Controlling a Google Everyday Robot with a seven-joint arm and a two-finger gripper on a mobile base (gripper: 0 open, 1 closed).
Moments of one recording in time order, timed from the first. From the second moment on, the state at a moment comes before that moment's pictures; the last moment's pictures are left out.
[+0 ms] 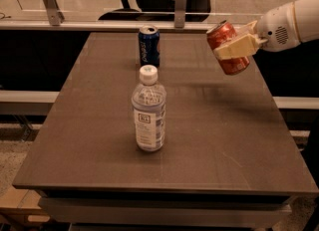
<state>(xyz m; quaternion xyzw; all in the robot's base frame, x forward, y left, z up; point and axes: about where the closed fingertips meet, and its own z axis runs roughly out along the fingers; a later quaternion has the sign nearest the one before) 0.598 -0.171 0.943 -0.44 0.77 0.25 0.39</state>
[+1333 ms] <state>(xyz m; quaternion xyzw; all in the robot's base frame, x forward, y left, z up) 0.624 -0.184 0.912 -0.41 0.67 0.35 0.51</state>
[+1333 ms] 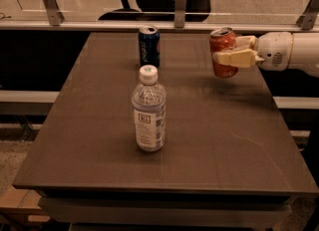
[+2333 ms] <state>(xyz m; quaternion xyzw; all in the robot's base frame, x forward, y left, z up) 0.635 -0.205 0.881 -0.37 0.66 0.37 0.53</state>
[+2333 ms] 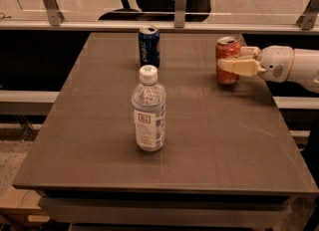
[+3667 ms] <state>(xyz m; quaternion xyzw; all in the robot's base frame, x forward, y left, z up) 0.645 -0.210 0.864 -0.35 0.67 0.40 0.52</state>
